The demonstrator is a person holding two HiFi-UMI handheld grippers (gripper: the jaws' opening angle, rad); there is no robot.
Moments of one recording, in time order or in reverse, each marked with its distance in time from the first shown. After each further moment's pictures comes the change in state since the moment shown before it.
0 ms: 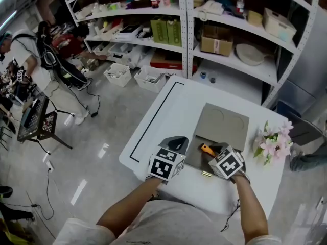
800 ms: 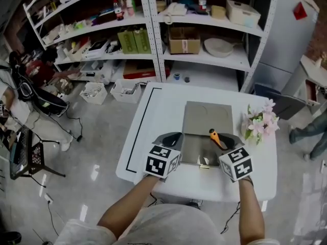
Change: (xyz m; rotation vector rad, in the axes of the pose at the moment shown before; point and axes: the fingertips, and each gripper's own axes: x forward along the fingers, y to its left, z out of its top) left arm -0.004 -0.015 0.030 0.082 -0.050 -0.177; right arm -0.111 -0.019 0.033 0.285 -0.332 -0.383
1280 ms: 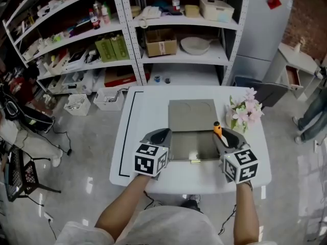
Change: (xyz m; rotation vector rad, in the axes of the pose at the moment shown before) left arm -0.006 -0.010 0.018 0.027 -0.051 -0.063; right arm -0.077 -0.020 0.016 0.178 -0.191 -0.230
